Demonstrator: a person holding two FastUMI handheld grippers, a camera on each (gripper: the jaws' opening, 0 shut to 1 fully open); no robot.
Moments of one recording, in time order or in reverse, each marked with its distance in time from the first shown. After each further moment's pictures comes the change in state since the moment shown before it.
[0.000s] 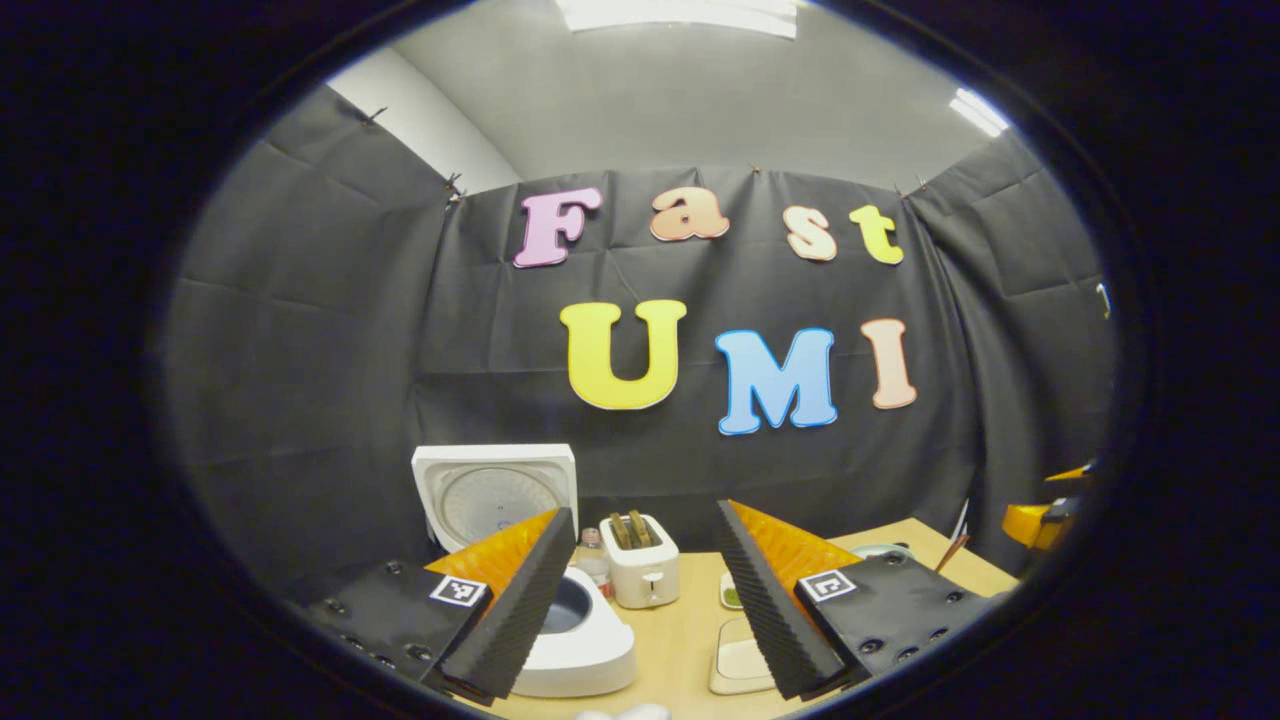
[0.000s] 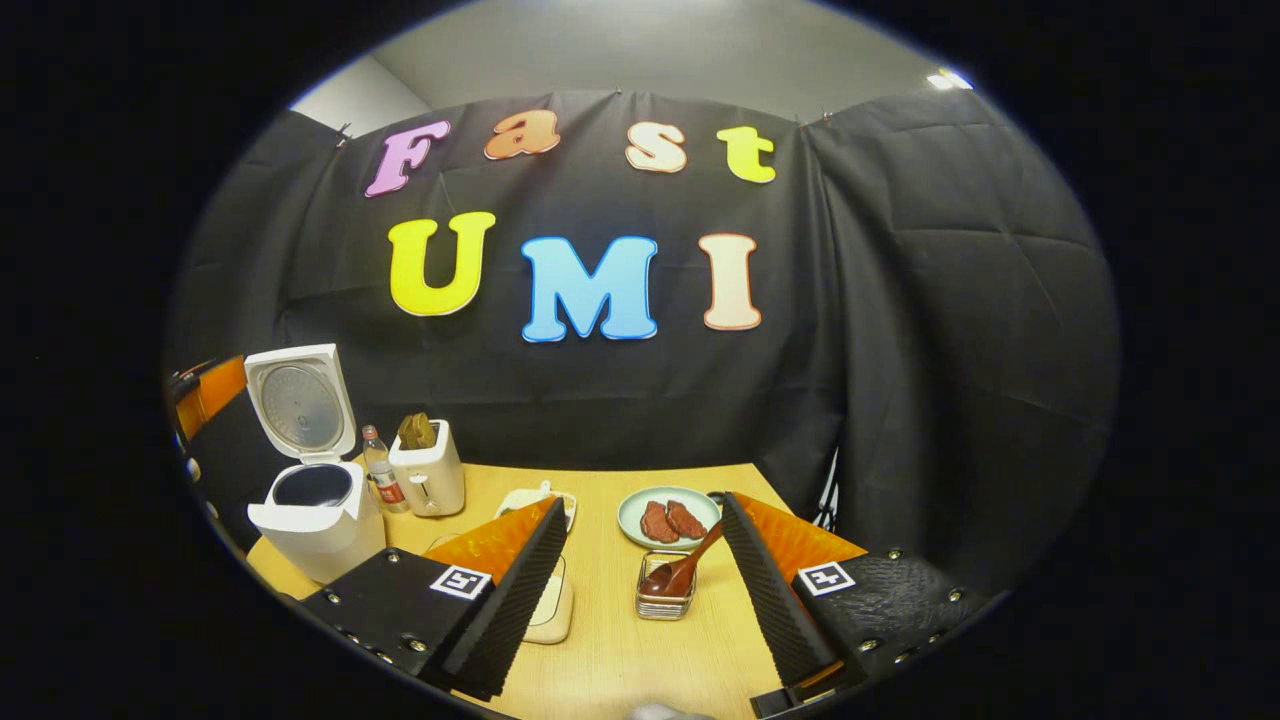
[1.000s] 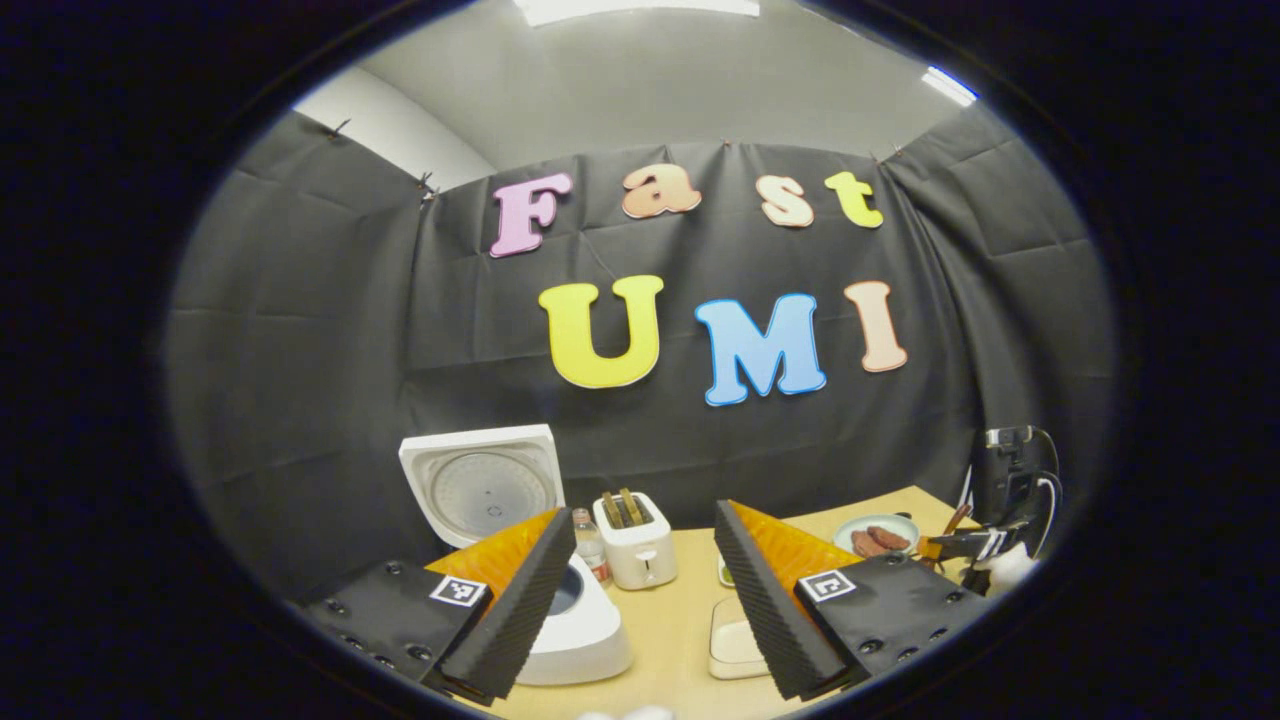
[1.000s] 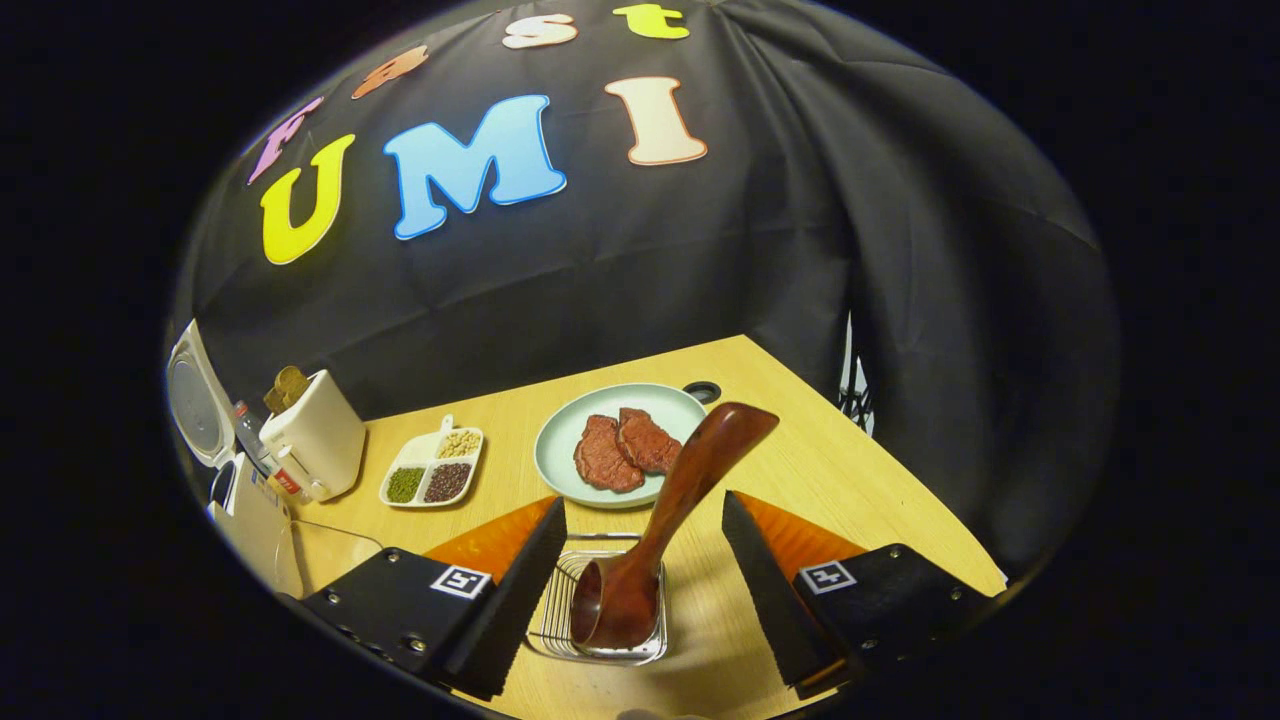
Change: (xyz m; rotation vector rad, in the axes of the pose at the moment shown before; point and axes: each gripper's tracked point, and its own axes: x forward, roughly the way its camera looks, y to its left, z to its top) left arm -0.009 -0.036 -0.020 0.082 0.086 0.000; right arm 0.235 -0.069 -0.149 0.202 0.259 -0.057
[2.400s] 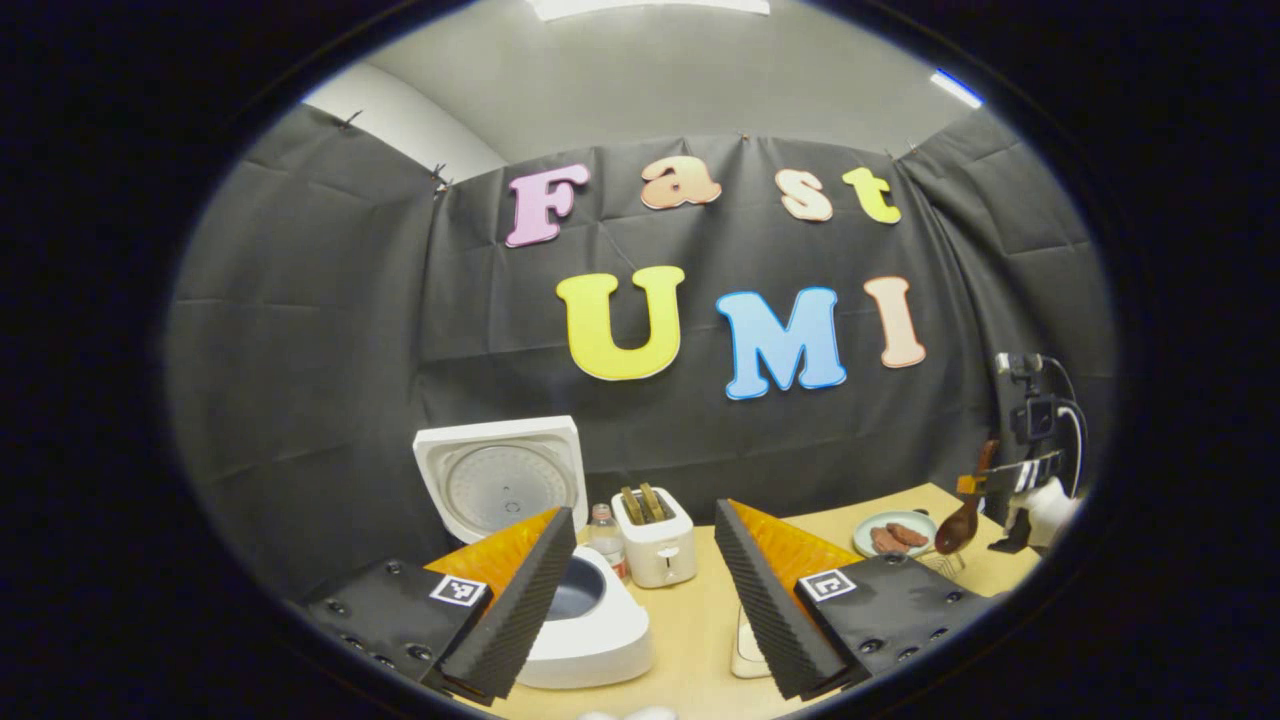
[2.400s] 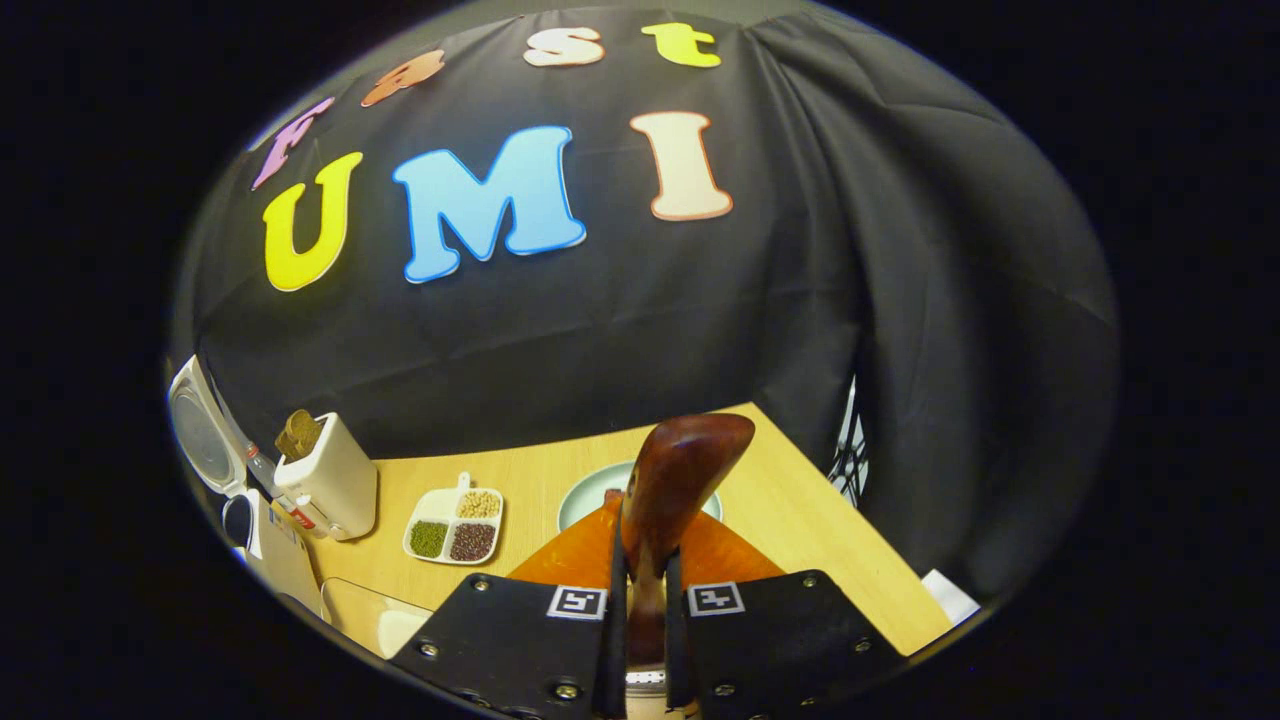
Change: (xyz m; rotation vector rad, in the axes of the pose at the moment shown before) left arm 0.016 0.042 -0.007 -0.016 -0.005 0.031; right arm -0.045 0.049 0.125 -0.100 -0.118 -0.011
